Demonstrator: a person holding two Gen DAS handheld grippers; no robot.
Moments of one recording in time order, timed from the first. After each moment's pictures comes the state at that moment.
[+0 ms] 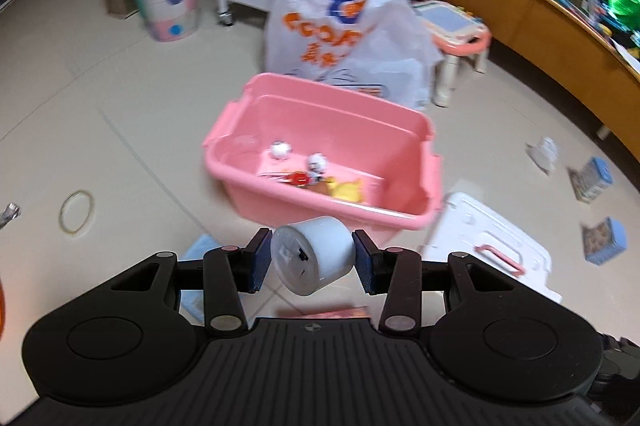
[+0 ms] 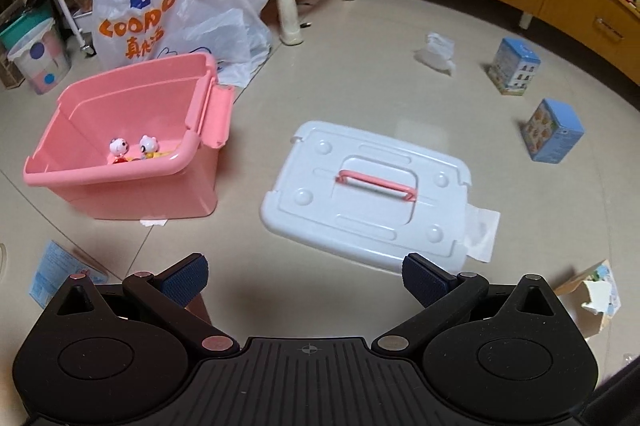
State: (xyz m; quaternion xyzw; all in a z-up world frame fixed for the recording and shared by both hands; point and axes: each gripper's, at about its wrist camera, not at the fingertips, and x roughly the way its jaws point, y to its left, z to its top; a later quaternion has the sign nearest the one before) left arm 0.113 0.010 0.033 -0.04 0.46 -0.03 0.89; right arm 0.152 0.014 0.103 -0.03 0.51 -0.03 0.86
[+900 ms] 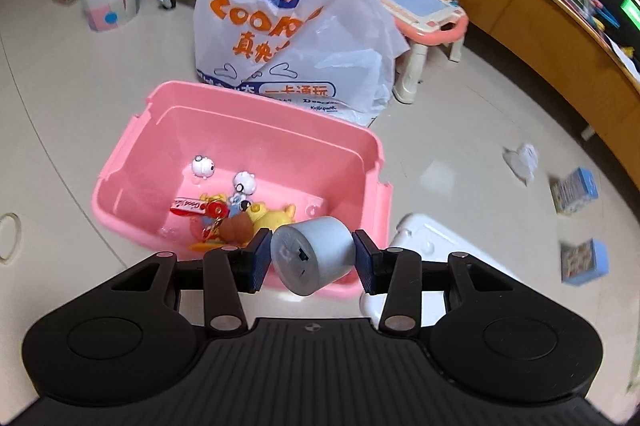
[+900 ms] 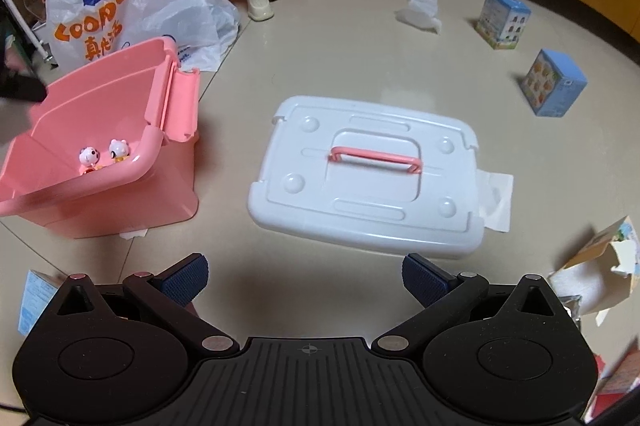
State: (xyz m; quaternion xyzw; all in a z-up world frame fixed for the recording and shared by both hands) left arm 0.234 -0.037 -0.008 -0.08 0.51 -0.06 0.86; right arm 0.183 0.012 0.056 0.02 0.54 -0.07 0.84
